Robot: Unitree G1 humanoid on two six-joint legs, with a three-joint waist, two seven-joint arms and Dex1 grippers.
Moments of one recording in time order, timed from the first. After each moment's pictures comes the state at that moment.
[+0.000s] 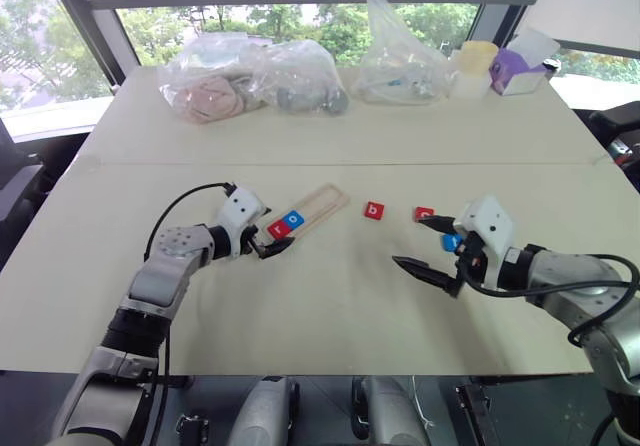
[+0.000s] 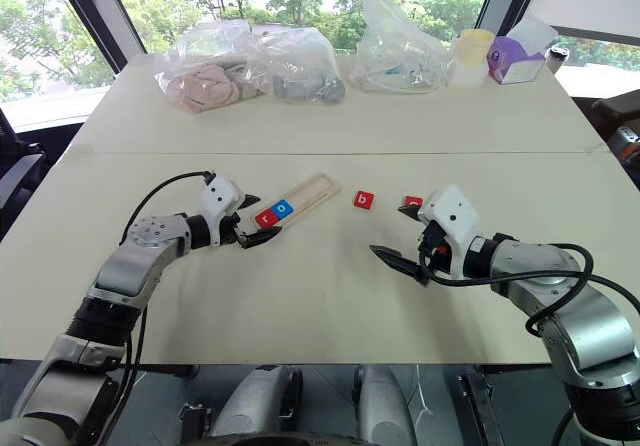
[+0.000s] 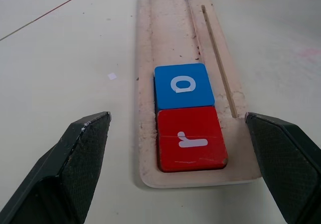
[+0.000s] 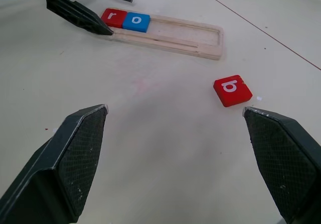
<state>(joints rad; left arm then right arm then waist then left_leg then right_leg) -0.45 0.51 -0.14 0.11 -0.19 0.39 -0.78 -0.10 -0.80 -0.13 -0.57 0.53 0.72 0.70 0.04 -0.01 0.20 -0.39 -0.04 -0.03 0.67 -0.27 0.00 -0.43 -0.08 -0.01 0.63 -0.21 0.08</state>
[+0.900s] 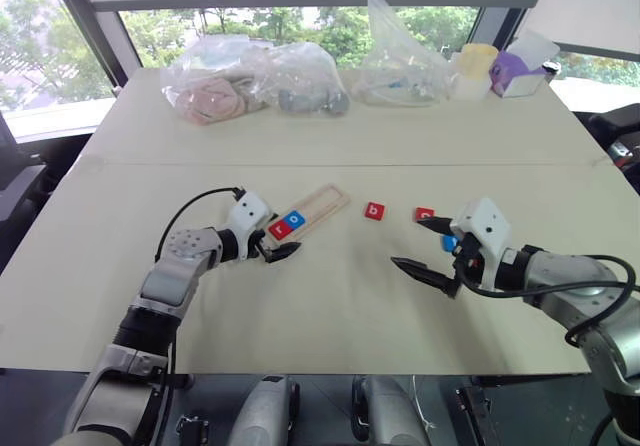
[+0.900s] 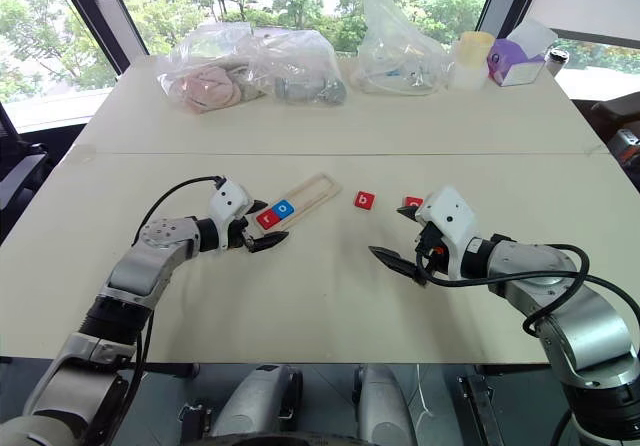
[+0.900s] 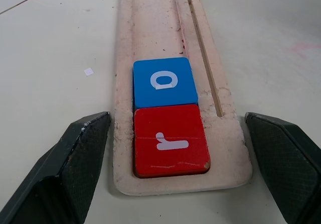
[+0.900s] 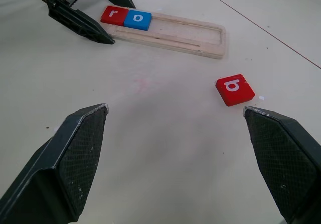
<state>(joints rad) -0.46 0.46 -0.16 0.16 -0.14 0.39 -0.80 -0.10 -0.80 -0.12 -0.57 0.52 0.71 0.69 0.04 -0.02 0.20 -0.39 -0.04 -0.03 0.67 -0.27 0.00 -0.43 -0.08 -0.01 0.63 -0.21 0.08</state>
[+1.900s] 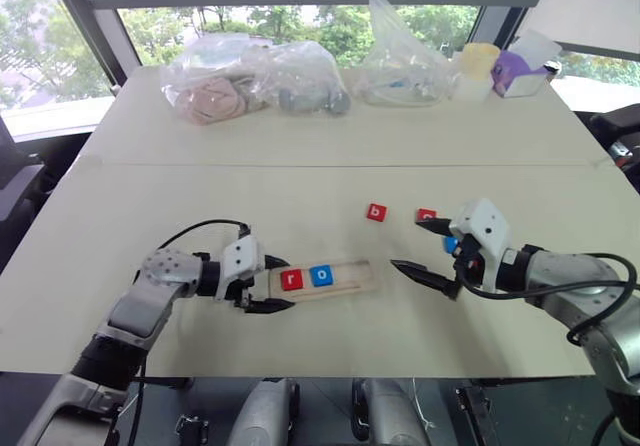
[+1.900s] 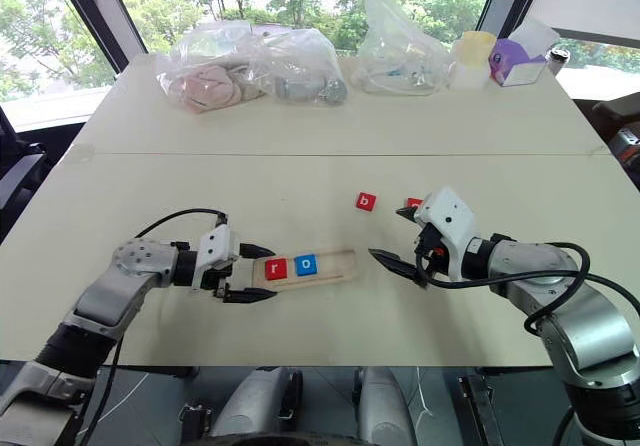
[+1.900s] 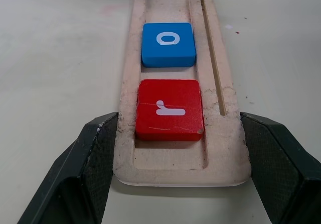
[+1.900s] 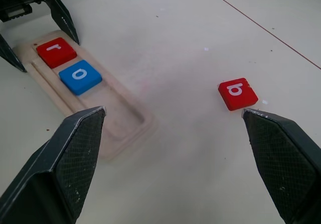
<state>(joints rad) -0.32 0.63 -0.25 0.04 -0.19 0.11 -1.22 -0.11 -0.82 -0.12 -0.58 0.52 0.73 0.71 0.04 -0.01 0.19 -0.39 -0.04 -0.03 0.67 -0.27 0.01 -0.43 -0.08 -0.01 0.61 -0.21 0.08</state>
